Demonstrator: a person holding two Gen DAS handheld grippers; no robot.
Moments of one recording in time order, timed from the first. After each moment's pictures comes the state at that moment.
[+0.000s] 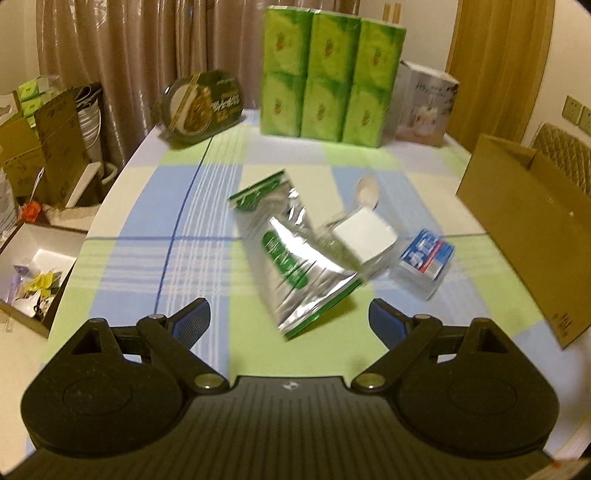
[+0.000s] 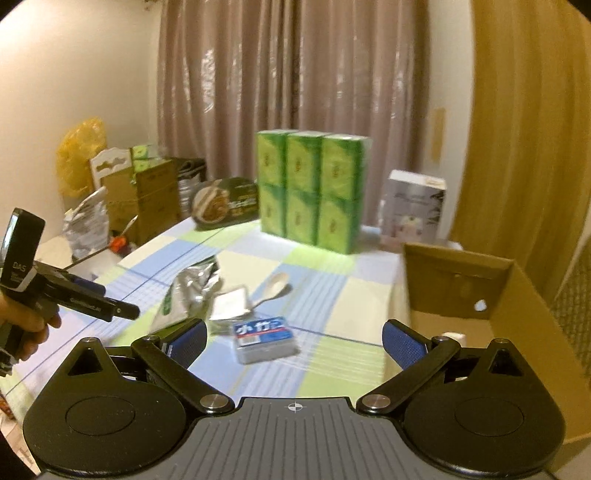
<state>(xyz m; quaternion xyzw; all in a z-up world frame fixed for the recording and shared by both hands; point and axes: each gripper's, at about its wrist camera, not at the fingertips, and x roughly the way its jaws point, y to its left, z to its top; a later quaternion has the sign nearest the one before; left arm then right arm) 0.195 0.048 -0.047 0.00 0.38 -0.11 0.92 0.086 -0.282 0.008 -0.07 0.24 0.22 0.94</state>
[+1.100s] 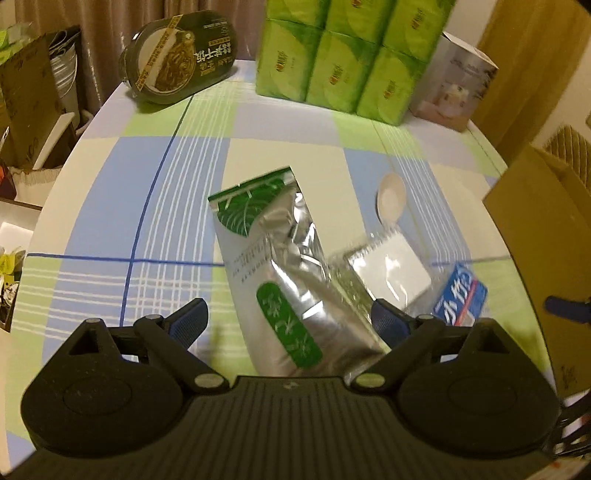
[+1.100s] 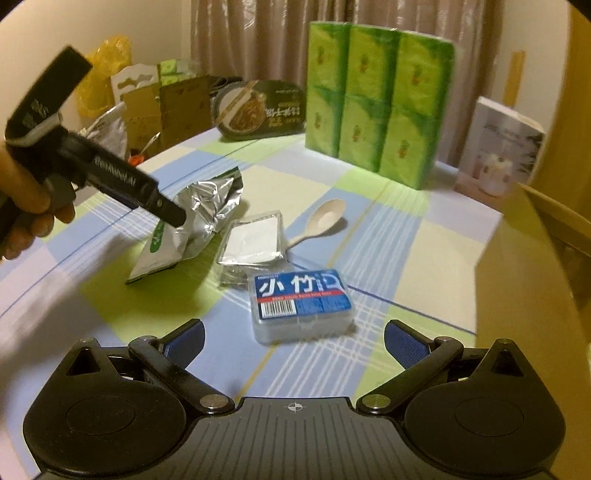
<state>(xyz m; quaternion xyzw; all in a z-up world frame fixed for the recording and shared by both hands) 0.316 0.042 -0.067 -0.03 0.47 -0.13 0.87 0.199 -0.213 -0.089 -0.13 0.35 0.27 0.89</state>
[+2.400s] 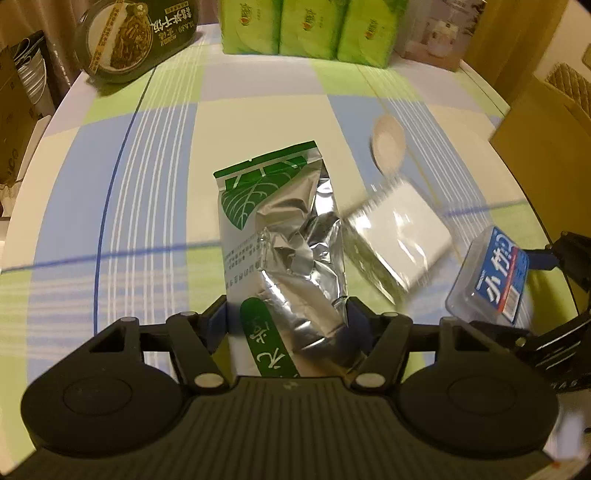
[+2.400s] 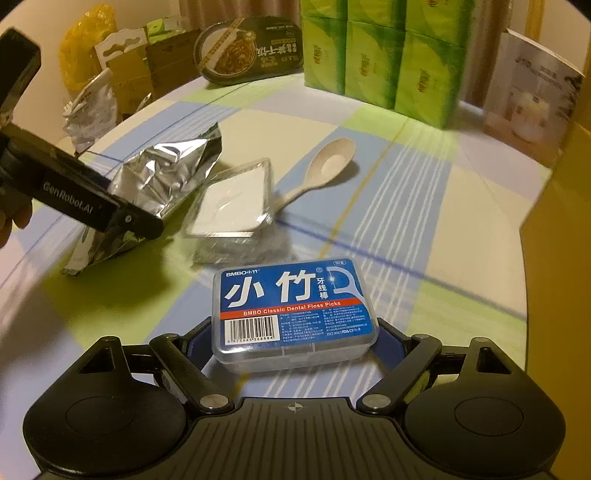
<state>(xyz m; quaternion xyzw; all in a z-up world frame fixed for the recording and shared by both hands) 0.327 0.023 -0.099 0.04 0.51 -0.16 0.84 0.246 -0.201 -0.132 -0.12 0.43 0.27 0.85</state>
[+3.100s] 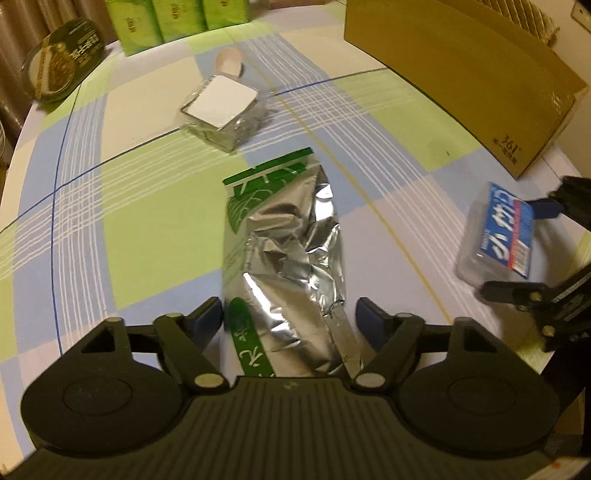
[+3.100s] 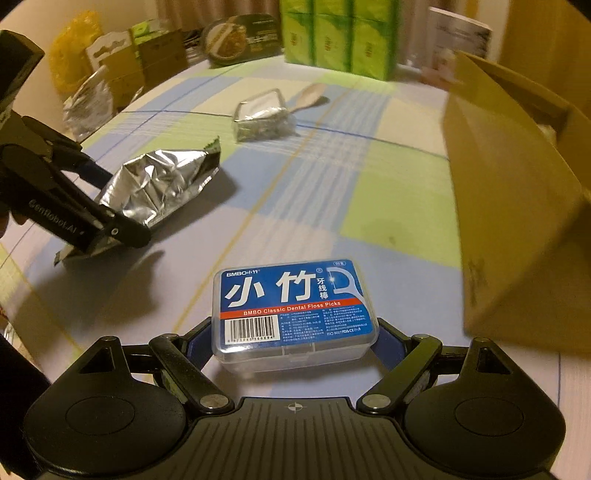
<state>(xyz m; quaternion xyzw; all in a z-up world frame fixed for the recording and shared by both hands) 0.165 -0.035 -0.088 0.16 0.51 -0.23 0.81 0.072 -0.267 -0.124 -0.09 0.45 0.21 0.87</state>
